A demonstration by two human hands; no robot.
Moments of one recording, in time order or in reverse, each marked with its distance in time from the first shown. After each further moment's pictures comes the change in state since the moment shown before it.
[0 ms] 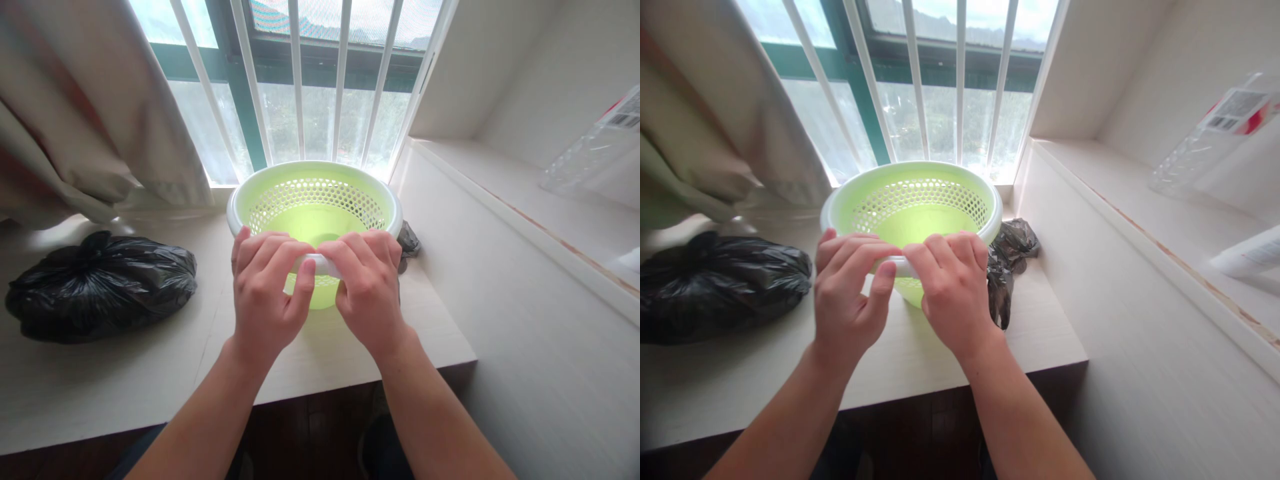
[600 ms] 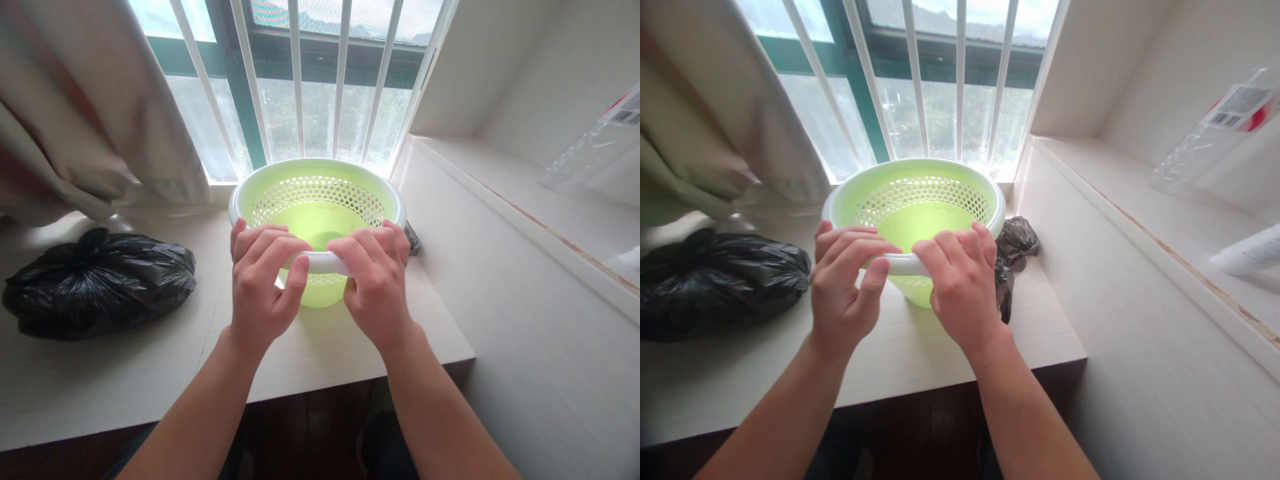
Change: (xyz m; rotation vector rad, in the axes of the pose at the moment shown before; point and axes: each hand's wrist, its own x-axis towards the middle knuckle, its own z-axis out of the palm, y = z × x) left_hand 0.003 -0.010 0.002 -0.109 0.027 0.028; right_hand -0.006 0.010 -0.001 -0.015 0.023 0.019
